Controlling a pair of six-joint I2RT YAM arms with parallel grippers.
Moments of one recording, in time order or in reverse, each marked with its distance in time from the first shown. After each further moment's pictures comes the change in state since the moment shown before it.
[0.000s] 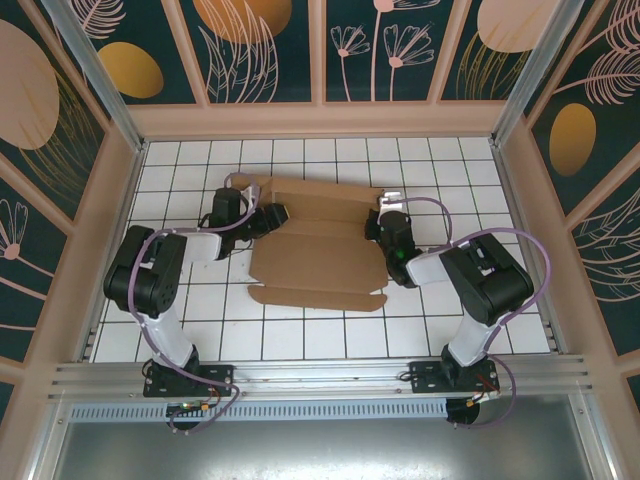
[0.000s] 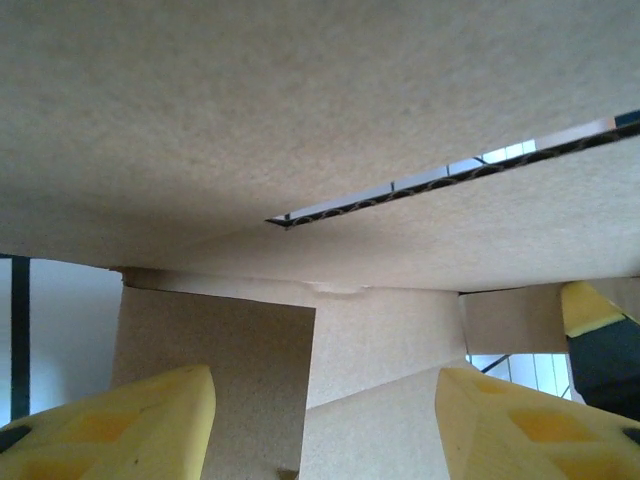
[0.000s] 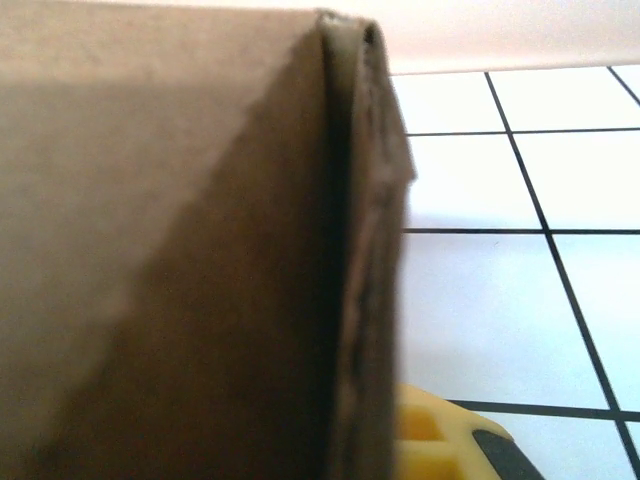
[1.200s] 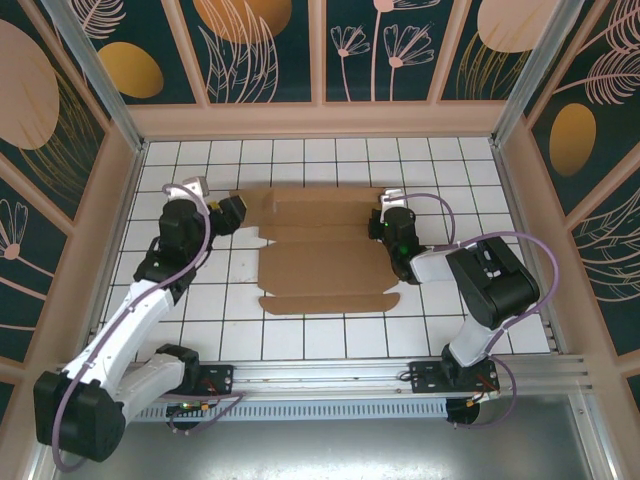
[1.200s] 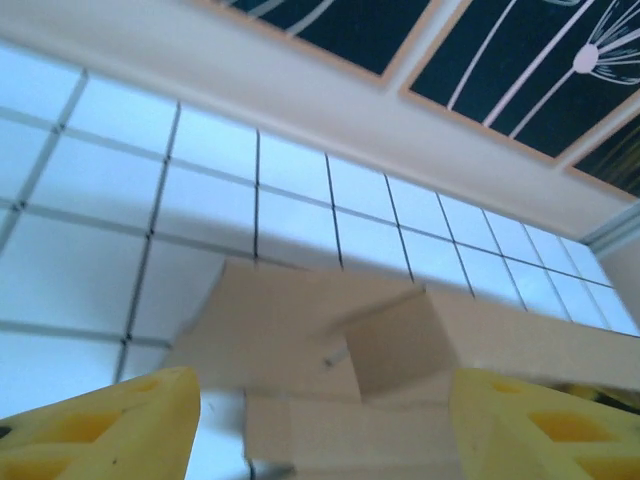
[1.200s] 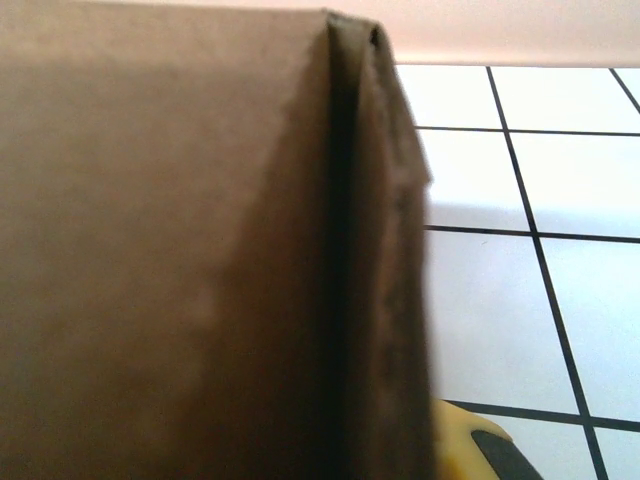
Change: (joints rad) left arm -0.012 -0.811 -0.094 -0.455 -0.552 0.283; right arm -0.039 -0.036 0.014 -0.085 -0.058 -0.056
